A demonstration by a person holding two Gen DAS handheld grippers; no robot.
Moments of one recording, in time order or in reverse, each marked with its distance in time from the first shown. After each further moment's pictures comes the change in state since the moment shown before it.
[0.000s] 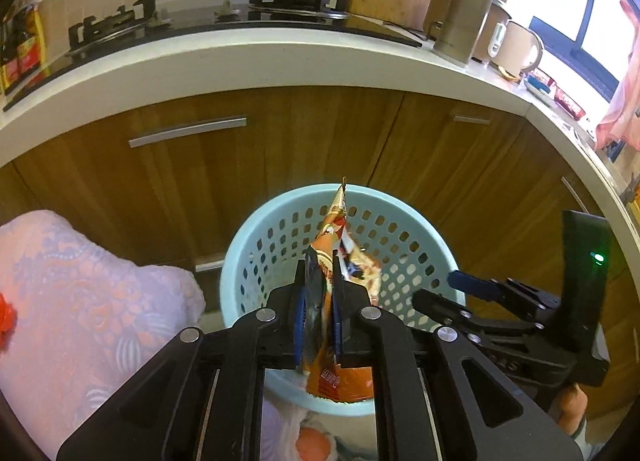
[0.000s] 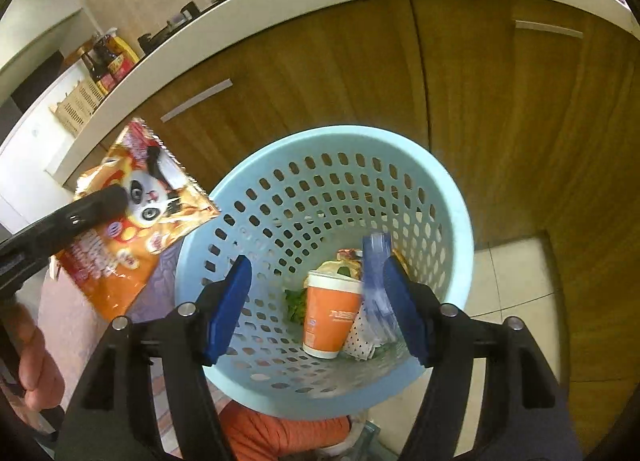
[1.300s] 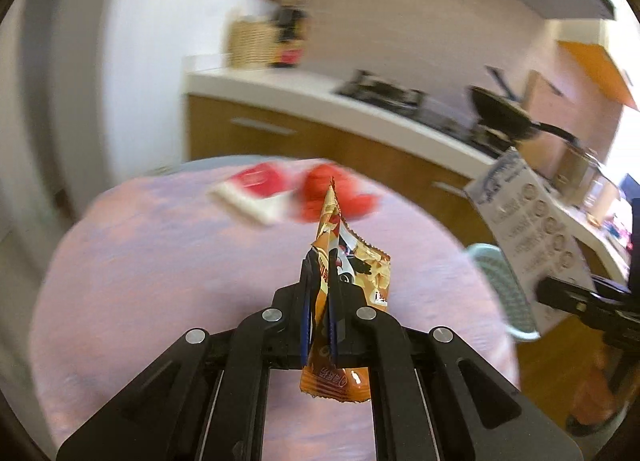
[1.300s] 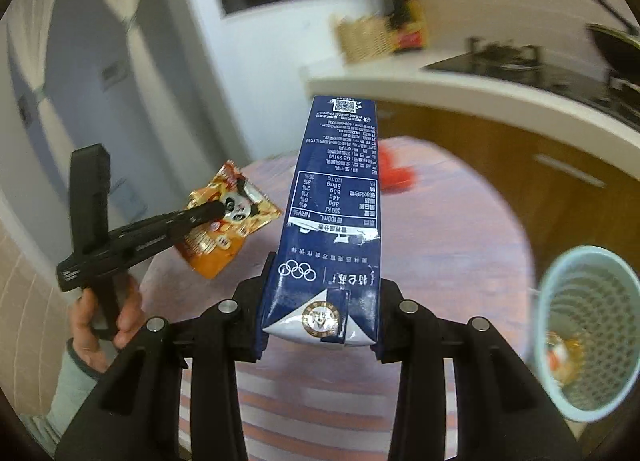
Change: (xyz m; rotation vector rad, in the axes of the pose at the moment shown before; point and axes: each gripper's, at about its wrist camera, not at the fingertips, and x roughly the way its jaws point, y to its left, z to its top) left arm -0.278 0.195 -0.203 -0.408 -0.363 0.324; right arm -0.091 0.287 -0.077 -0.597 -0.045 0.486
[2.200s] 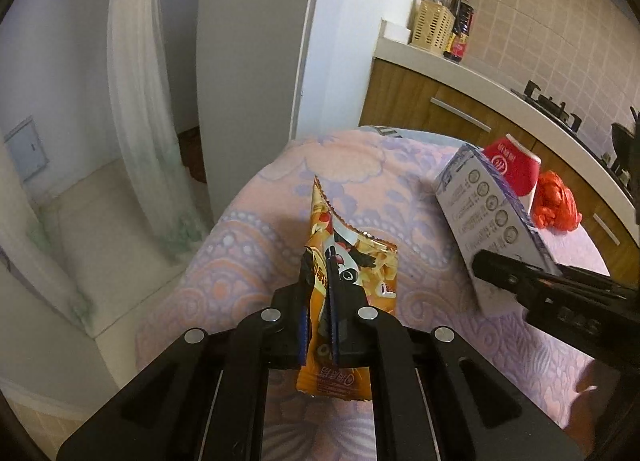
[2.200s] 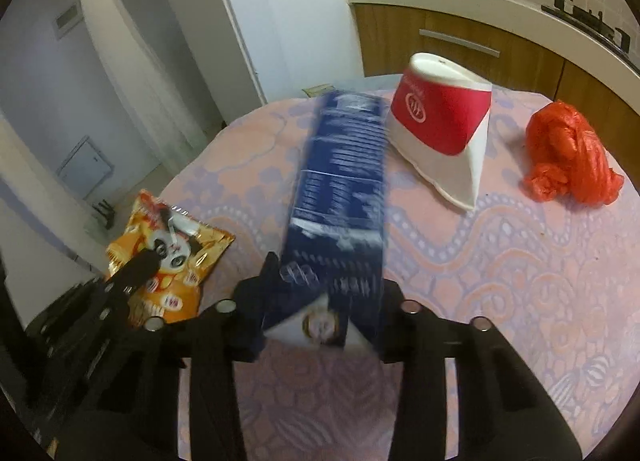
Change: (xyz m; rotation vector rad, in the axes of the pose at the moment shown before) left arm 0.004 0.191 -0.039 -0.240 0.044 0.432; right arm 0.265 0.178 0.018 -0.057 0.305 -0.050
